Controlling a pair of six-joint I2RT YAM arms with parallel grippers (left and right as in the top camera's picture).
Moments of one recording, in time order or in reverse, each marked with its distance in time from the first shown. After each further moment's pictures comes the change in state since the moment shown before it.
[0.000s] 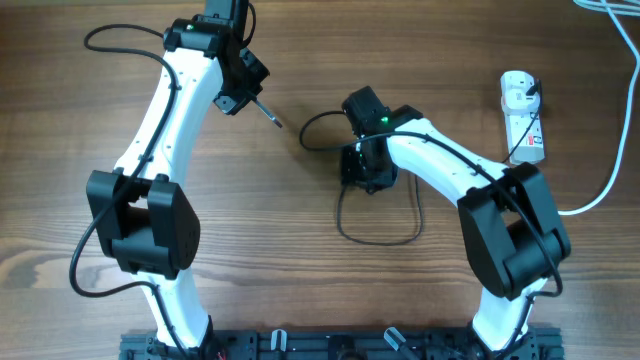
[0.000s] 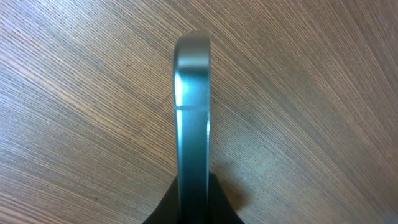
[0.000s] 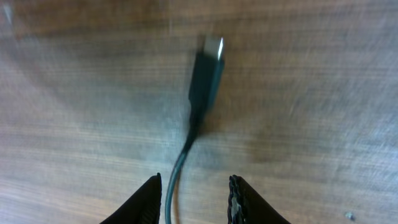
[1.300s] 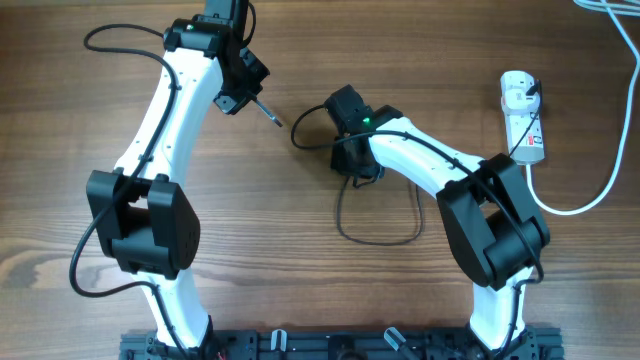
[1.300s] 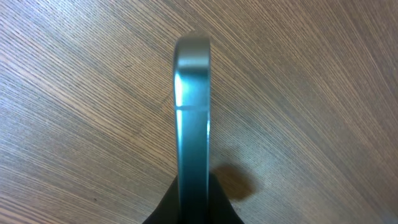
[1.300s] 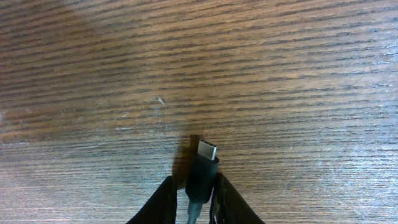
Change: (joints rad) left arm 0.000 0.000 0.000 0.004 0.000 0.000; right arm 0.050 0.089 0.067 0.086 0.222 0.098
